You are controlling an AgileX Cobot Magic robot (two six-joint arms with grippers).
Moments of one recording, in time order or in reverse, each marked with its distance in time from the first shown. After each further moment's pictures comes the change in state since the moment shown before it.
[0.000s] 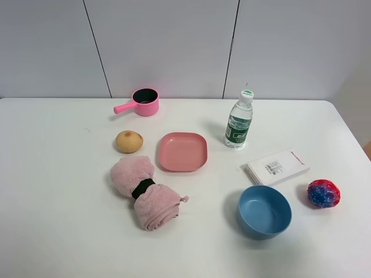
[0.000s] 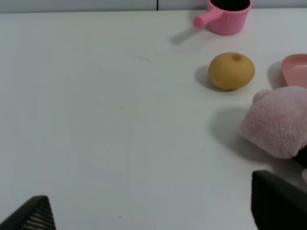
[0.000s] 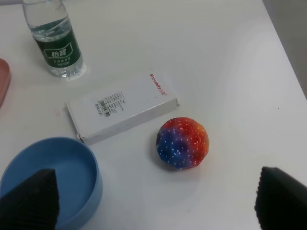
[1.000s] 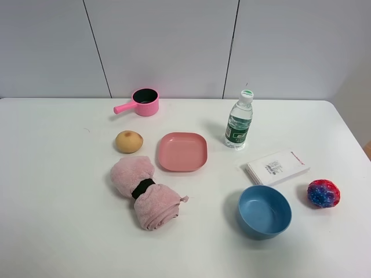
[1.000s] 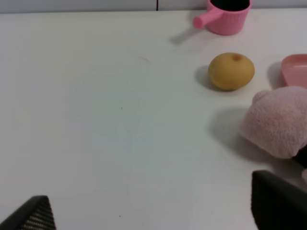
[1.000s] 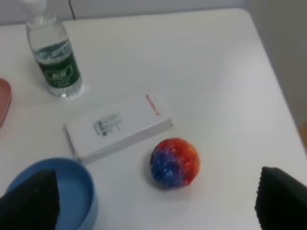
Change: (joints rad) left arm 0.000 0.000 0.000 0.000 0.000 0.000; right arm 0.000 0.095 -0.125 -0.038 -0.003 0.000
